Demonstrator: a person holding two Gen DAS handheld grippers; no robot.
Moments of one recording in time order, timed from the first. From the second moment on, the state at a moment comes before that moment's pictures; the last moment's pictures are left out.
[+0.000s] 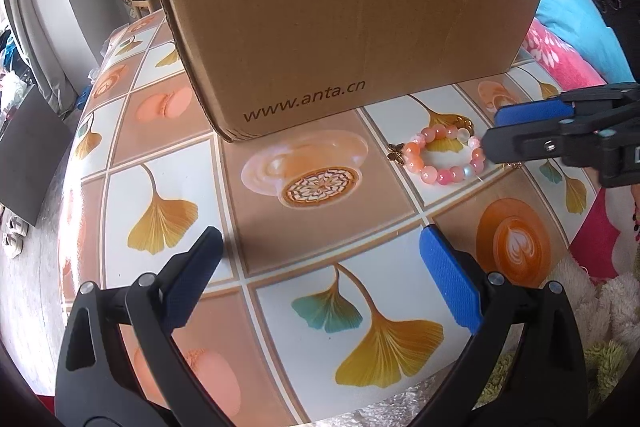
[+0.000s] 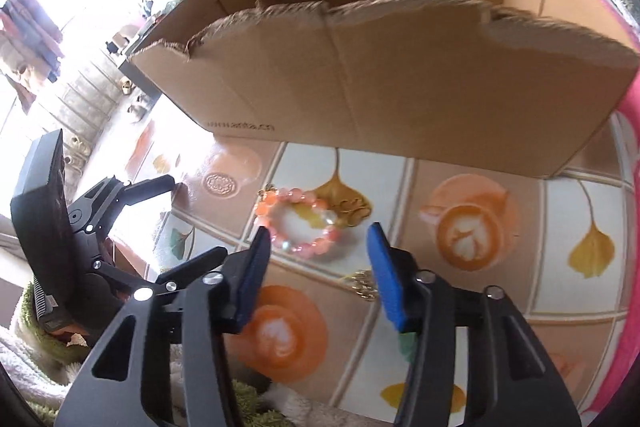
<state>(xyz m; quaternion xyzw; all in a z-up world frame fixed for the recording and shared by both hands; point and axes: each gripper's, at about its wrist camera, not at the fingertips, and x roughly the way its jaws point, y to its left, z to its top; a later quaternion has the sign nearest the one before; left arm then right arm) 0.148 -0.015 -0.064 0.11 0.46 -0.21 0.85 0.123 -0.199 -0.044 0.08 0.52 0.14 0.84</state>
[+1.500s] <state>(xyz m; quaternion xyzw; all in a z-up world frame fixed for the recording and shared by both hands) 0.161 -0.056 -0.044 0.08 0.43 -0.30 0.84 0.127 -0.206 -0.041 0.06 0.49 0.13 0.86</state>
